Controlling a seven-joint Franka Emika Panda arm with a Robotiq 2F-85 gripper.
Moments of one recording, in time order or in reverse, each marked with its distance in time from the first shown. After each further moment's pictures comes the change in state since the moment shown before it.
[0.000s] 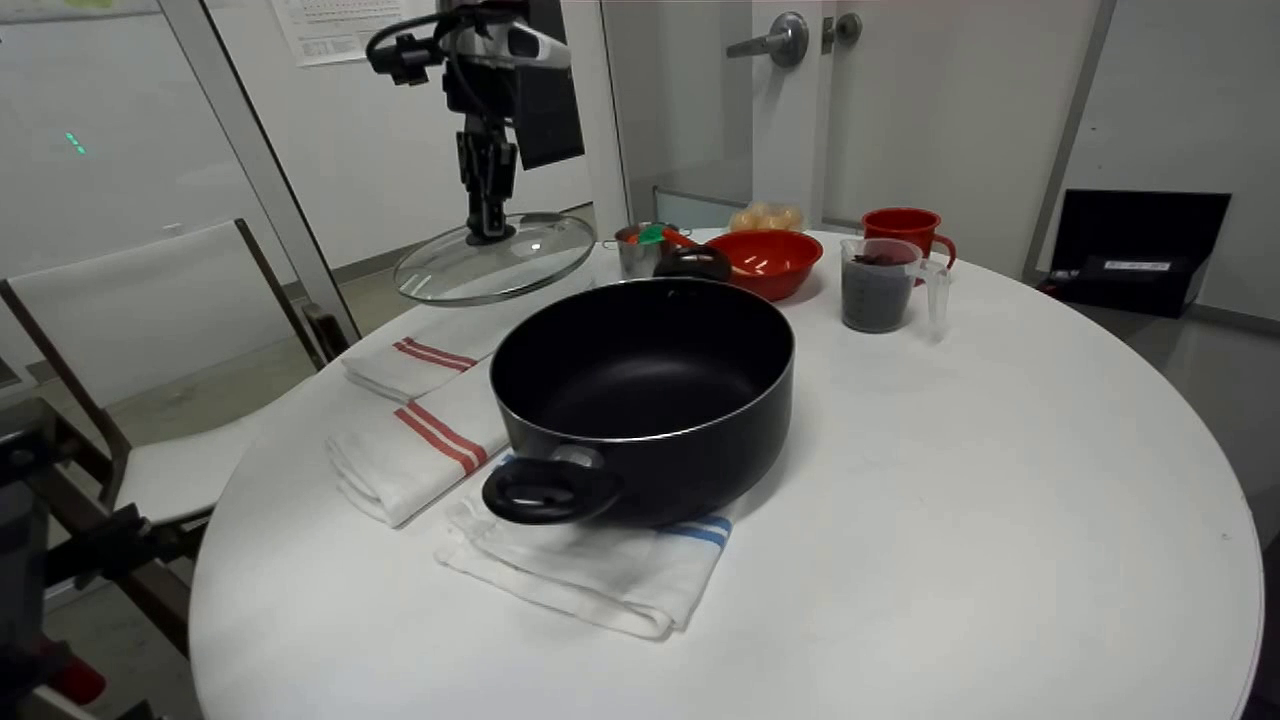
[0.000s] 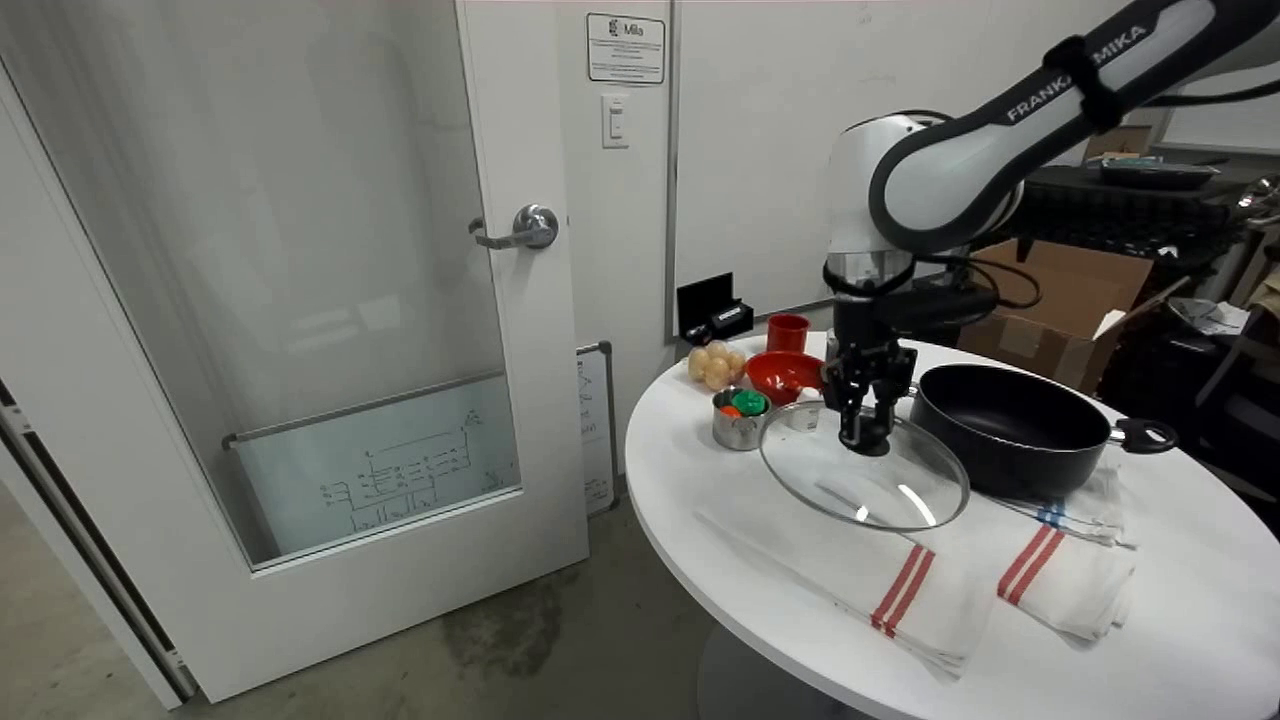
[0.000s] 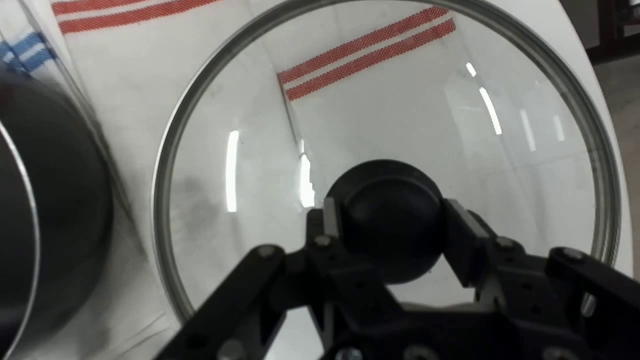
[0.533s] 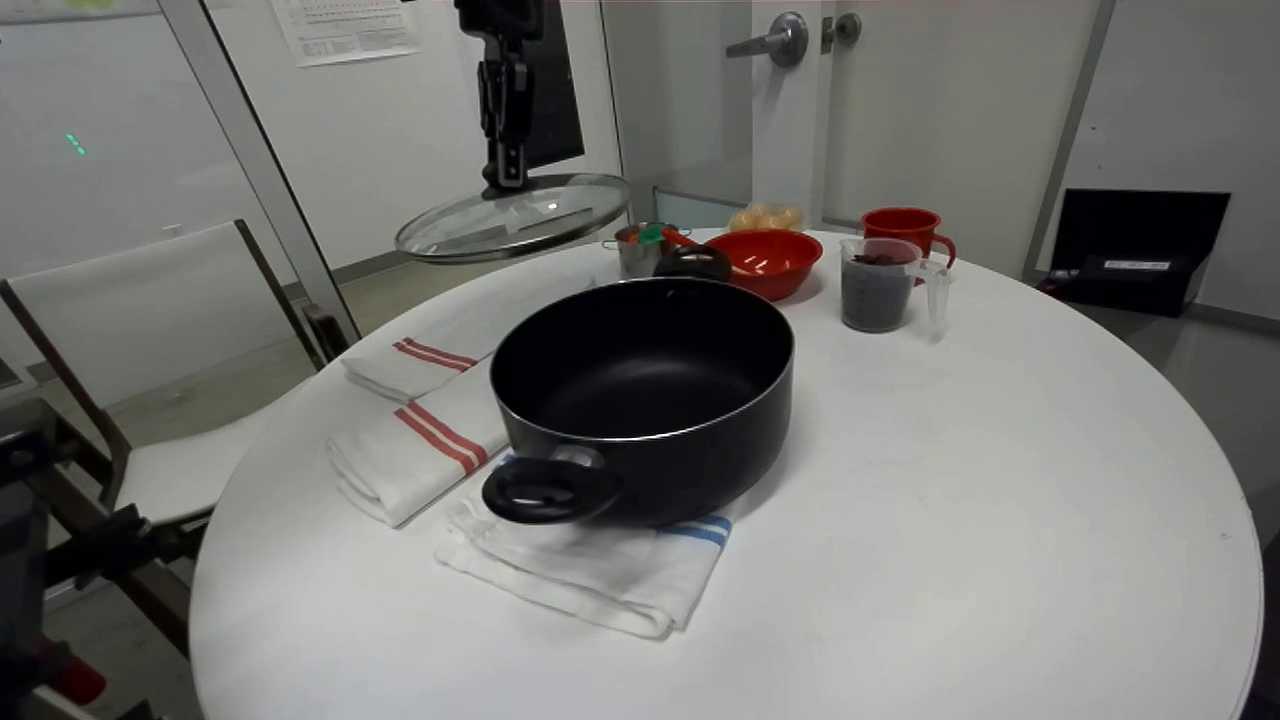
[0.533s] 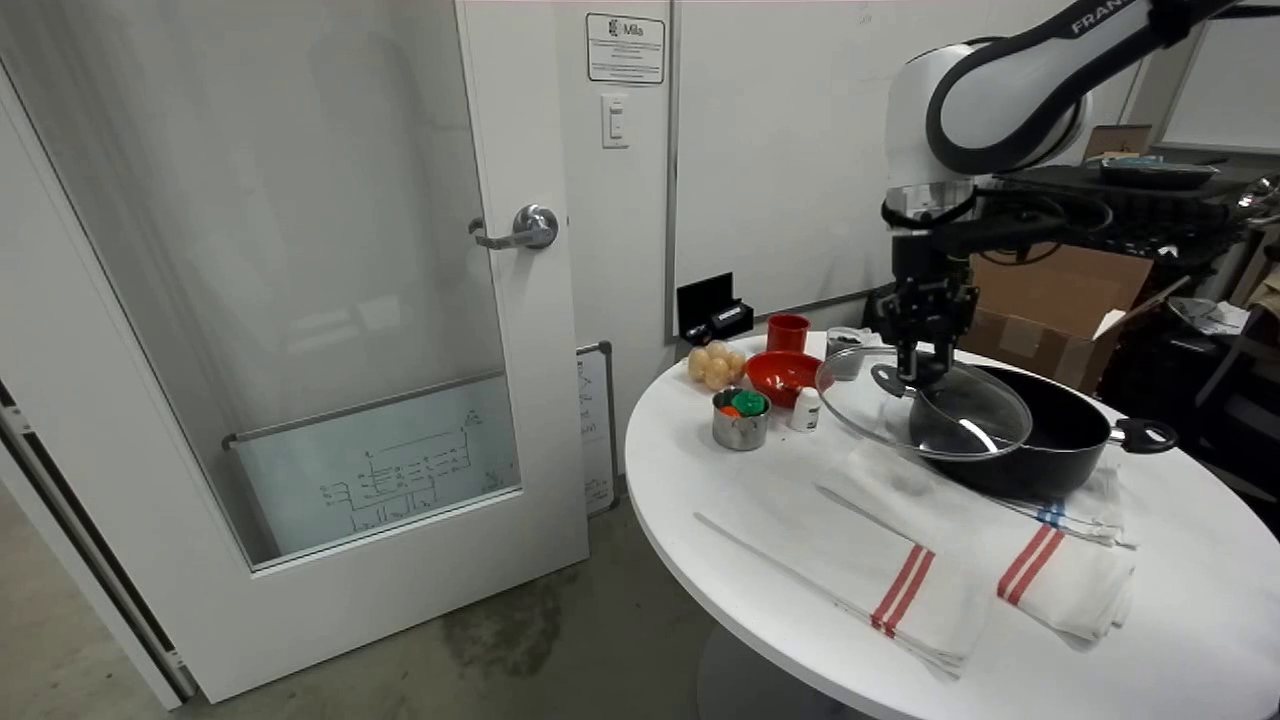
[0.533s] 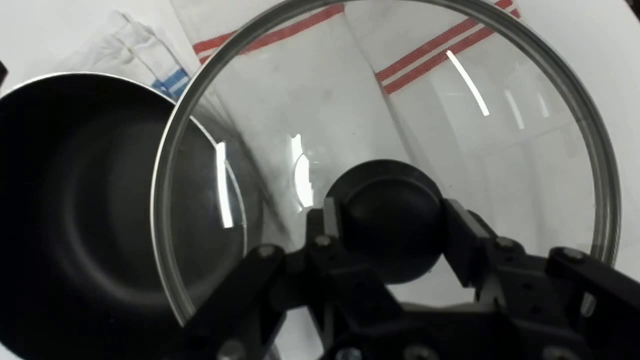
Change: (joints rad) arm -0.063 -0.180 -0.073 -0.127 0.003 -0.073 0.020
